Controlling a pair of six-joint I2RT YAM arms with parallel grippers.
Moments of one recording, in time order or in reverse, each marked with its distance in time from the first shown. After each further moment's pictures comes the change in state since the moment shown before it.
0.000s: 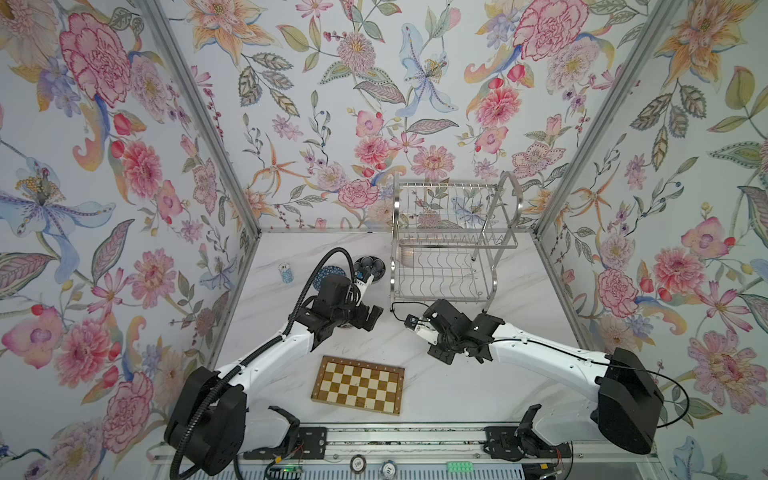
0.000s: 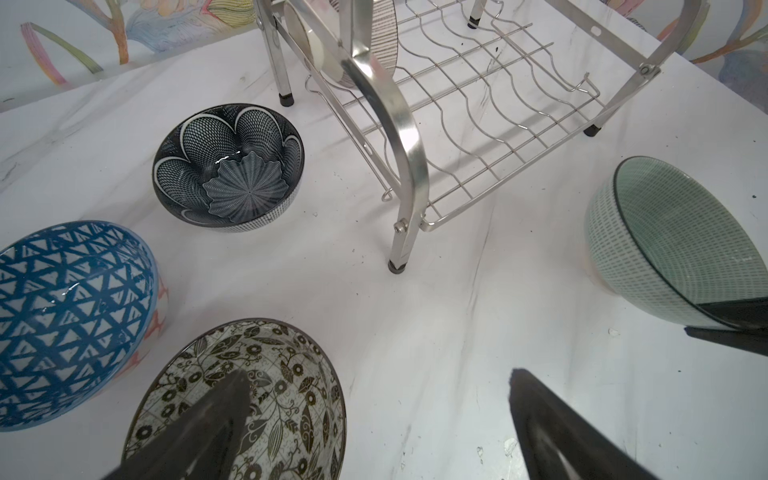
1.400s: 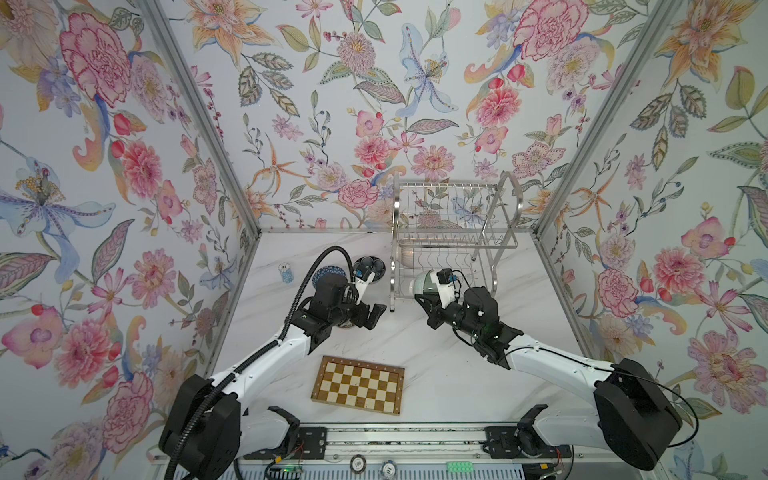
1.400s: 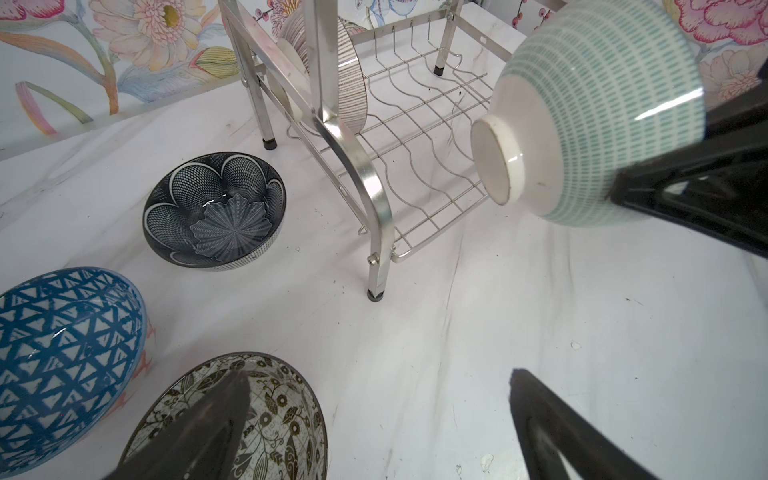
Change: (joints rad) left arm 0.000 -0.043 -0.012 0.052 0.067 0.000; right arm -0.218 -0.052 -0.296 1.103 -0.332 0.543
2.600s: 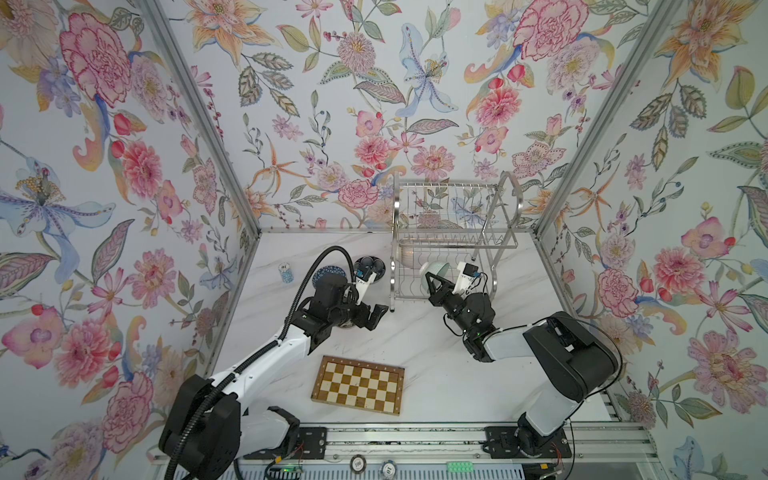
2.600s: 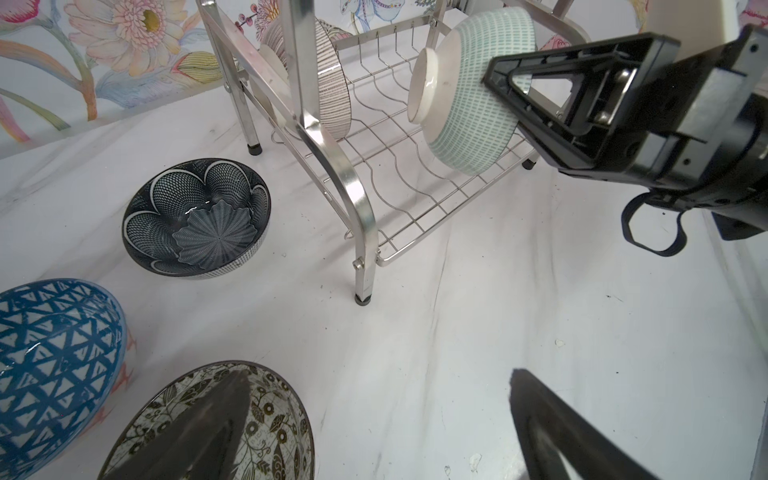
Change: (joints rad) left arm 0.000 0.000 -0.002 0.011 0.034 0.000; right arm -0.111 0.413 -0.050 0.760 0.169 0.566
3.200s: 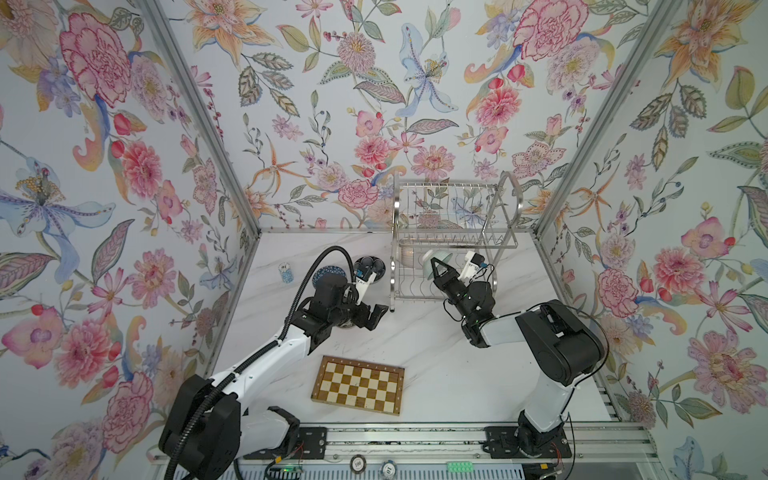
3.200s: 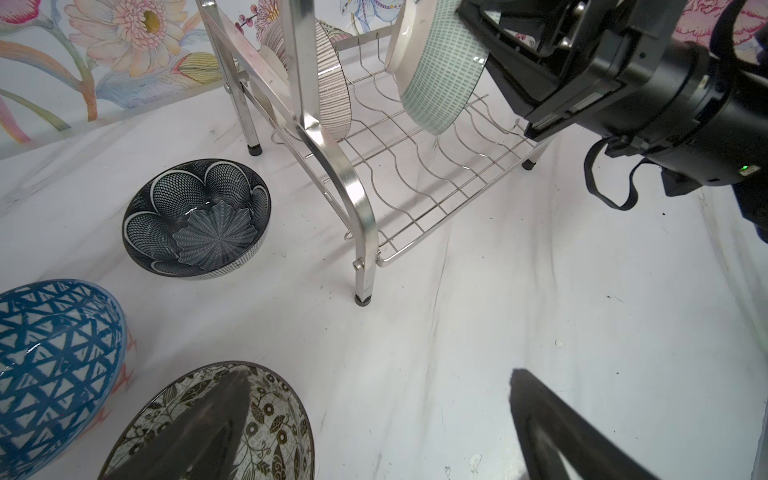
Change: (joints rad) left arm 0.000 0.000 0.000 0.001 0.000 0.000; right arm -0.082 0.104 0.128 0.035 -0.029 0.228
